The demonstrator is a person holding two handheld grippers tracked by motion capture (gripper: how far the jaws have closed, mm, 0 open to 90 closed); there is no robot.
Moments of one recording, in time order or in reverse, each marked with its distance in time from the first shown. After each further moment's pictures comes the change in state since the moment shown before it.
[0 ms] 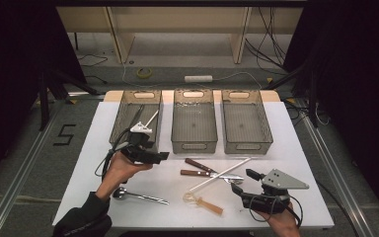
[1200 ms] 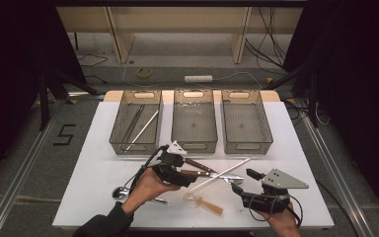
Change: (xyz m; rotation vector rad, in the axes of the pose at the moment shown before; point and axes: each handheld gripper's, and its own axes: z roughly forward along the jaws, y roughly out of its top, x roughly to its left) left arm -0.080 -0.009 0.045 0.082 -0.123 0.132; right arm -0.001 0.000 0.000 0.001 -0.008 -0.006
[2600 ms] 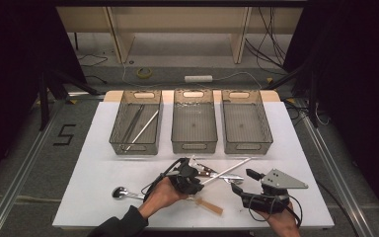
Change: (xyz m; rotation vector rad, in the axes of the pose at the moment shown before) left arm -0.021 -0.012 0.051 0.146 -0.027 0.103; right arm 0.000 0.000 0.001 0.007 0.002 -0.005
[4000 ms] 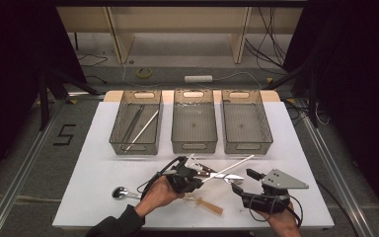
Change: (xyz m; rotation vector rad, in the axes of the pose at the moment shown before) left arm -0.002 0.003 -0.022 -0.064 -0.038 0.070; right arm 0.000 0.000 -0.001 -0.004 0.000 0.000
